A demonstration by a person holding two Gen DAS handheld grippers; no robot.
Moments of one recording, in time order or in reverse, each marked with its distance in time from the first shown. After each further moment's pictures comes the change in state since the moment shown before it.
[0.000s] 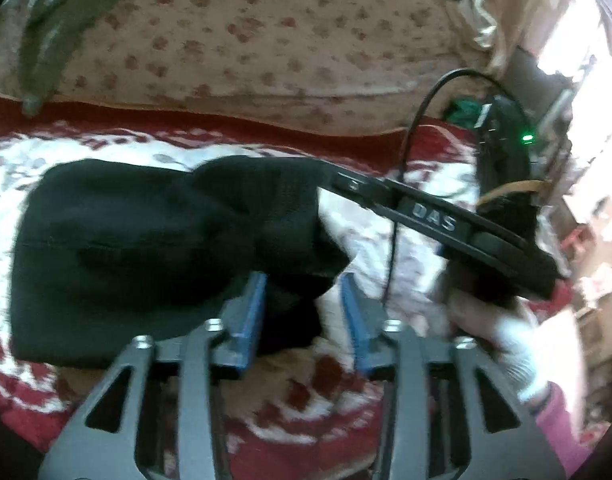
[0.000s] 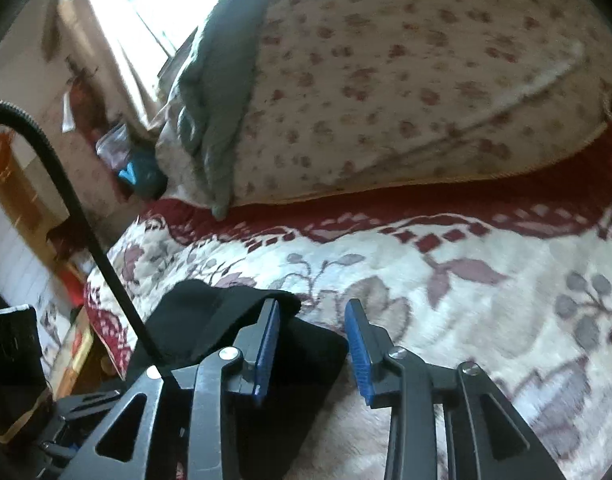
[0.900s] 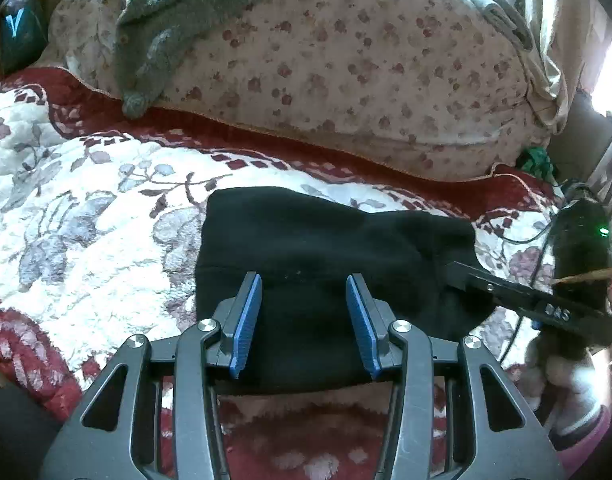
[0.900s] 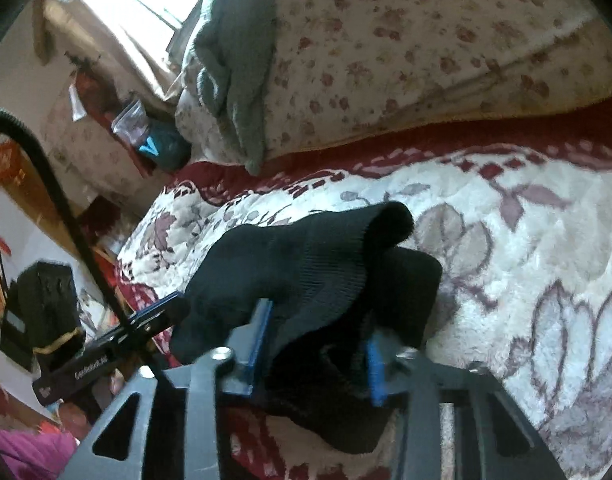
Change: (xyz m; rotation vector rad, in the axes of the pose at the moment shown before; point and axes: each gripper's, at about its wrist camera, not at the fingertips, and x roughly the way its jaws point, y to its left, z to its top) left arm -0.047 0.104 0.004 -0.095 -0.114 0.262; right arm 0.022 0.045 -0.027 0.027 0.158 0.110
